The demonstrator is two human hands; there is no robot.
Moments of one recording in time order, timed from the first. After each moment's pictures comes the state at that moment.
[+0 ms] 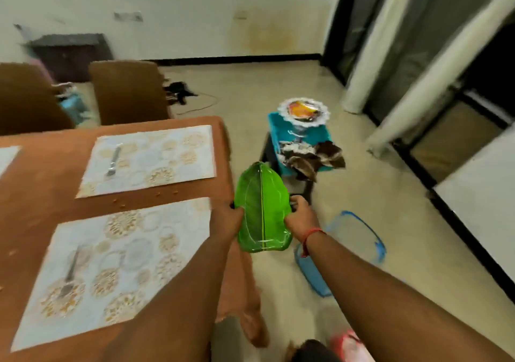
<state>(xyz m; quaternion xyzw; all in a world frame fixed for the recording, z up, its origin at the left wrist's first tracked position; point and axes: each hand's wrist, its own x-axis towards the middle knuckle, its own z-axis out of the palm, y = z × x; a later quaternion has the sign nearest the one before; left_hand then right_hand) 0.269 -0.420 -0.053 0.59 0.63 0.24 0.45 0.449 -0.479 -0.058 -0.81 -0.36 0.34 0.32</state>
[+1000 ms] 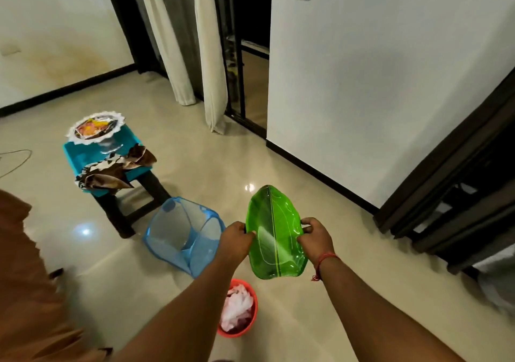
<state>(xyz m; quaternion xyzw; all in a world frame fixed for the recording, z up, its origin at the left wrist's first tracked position) 0.730 -0.872 -0.116 0.76 0.41 0.01 0.51 0.832 -1.060 -0.081 -0.84 0.00 0.25 0.49</state>
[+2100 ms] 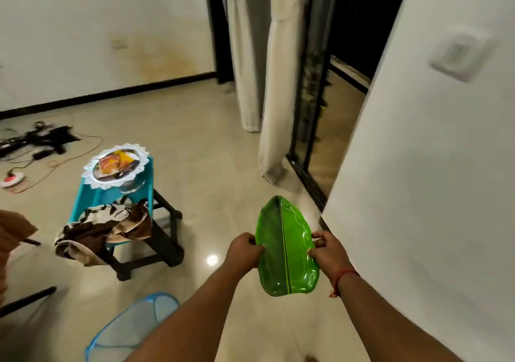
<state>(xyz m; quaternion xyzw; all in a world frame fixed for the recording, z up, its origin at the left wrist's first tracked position) 1.221 -0.560 -0.095 0.60 0.55 0.09 0.57 1.401 -0.690 -0.104 -0.81 -0.18 0.37 0.42</state>
